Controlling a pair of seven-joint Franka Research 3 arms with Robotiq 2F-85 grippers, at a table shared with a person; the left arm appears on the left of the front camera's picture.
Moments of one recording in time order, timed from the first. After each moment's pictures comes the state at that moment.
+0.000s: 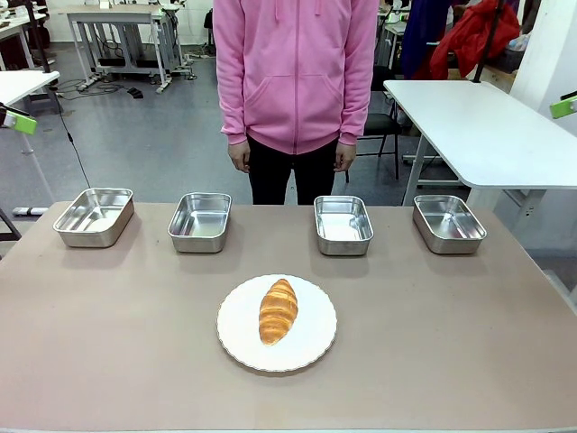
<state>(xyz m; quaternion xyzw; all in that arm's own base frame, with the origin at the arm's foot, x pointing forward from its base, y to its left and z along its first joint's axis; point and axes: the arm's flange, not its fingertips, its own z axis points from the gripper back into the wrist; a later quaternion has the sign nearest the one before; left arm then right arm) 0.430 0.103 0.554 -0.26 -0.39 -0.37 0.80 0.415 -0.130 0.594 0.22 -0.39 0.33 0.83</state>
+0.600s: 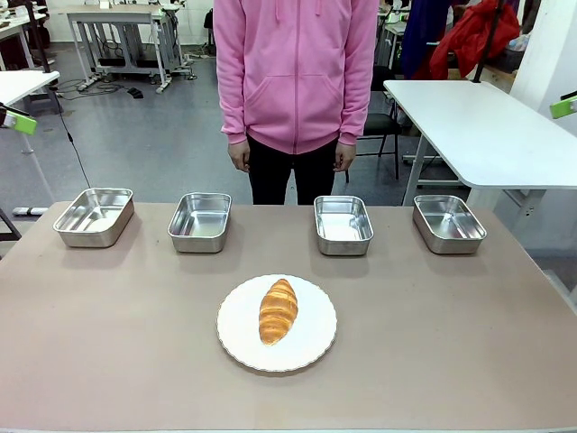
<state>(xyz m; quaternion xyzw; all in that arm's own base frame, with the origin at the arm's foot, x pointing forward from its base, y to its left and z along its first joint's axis) 0.430 0.103 0.554 -0.26 -0.39 -0.37 0.80 0.415 -0.130 0.594 0.22 -0.39 0.33 0.83</state>
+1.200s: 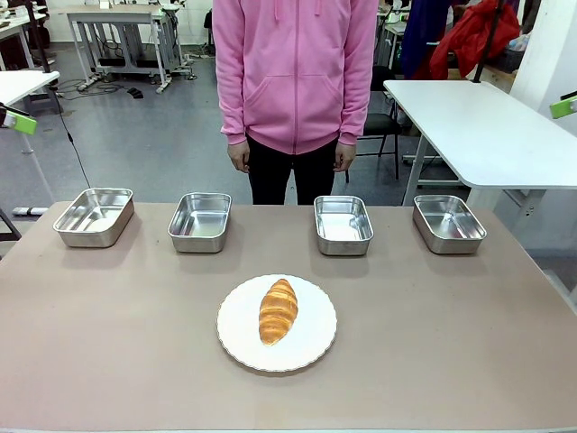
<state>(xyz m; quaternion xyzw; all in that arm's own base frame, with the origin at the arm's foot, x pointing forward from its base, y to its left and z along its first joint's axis) 0.430 0.103 0.554 -0.26 -0.39 -0.37 0.80 0.415 -0.130 0.594 0.22 -0.39 0.33 0.83</state>
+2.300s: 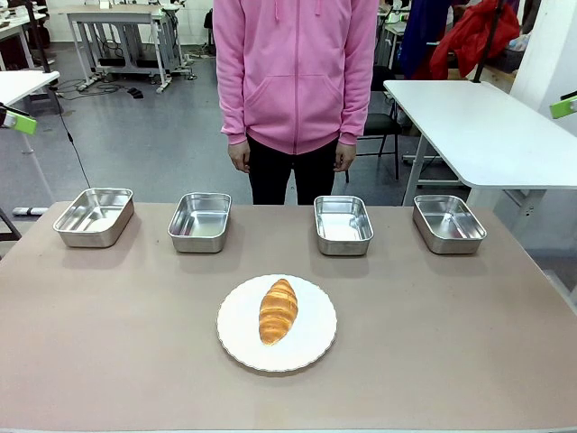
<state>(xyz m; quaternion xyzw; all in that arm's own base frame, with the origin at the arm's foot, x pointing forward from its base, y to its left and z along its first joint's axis) 0.430 0.103 0.554 -0.26 -0.39 -0.37 0.80 0.415 -0.130 0.594 0.22 -0.39 0.33 0.83</state>
